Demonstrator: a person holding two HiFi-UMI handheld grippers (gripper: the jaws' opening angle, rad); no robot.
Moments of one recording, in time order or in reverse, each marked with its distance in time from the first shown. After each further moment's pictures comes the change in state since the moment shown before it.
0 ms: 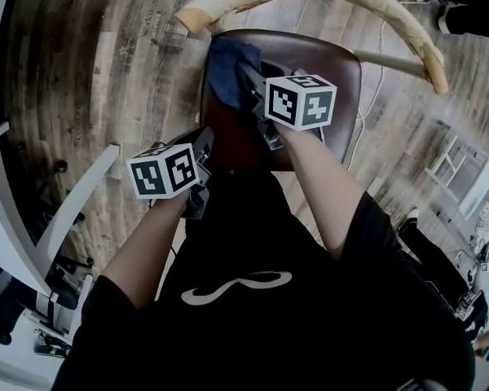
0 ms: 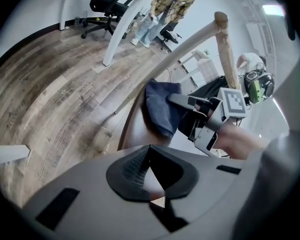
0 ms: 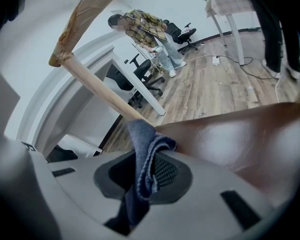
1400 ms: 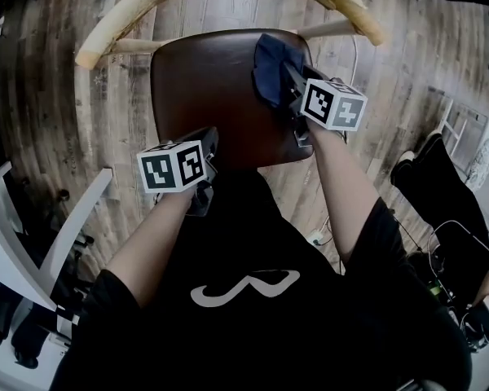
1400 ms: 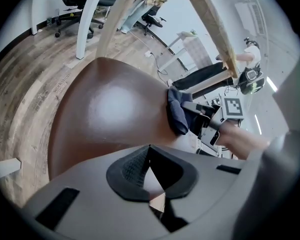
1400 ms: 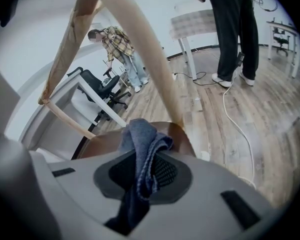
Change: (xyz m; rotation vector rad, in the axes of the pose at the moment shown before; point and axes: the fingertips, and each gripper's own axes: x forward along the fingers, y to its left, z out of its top) left arm 0.077 -0.088 -0.029 0.150 0.126 -0.029; right arm -0.149 -0.177 -0.011 0.127 -0.133 -0.304
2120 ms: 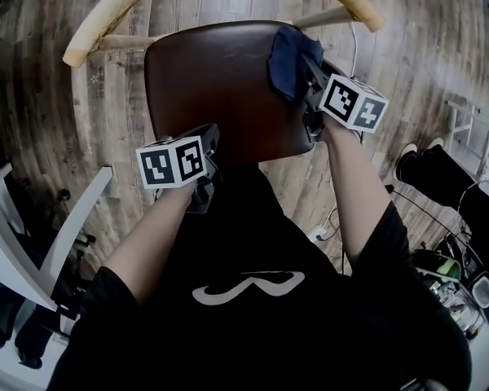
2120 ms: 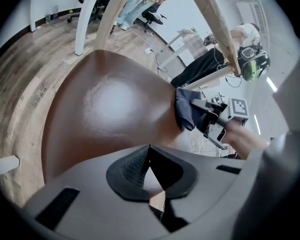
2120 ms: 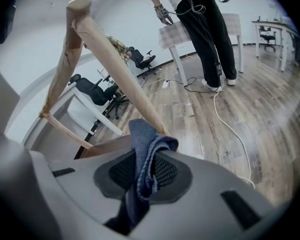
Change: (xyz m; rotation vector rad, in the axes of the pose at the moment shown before) left arm 0.011 -0.004 -0.011 -0.007 0.027 -0.009; right arm -0.033 -0.034 0.011 0.076 -0.078 -0.041
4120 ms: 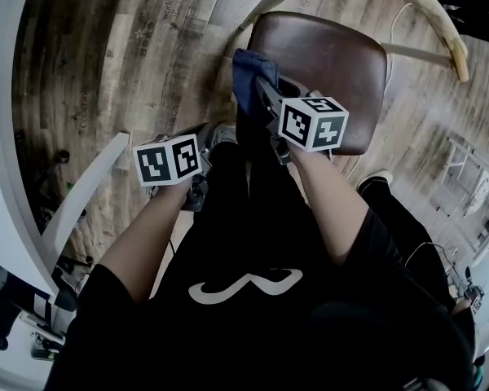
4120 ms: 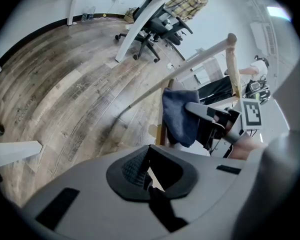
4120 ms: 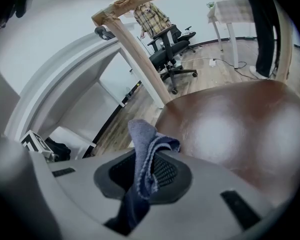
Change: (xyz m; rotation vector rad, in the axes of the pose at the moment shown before) left arm -0.129 0.175 -0.041 -0.158 -0.102 0.049; right arm 0.077 0.285 -0.150 -0.227 0.215 0.243
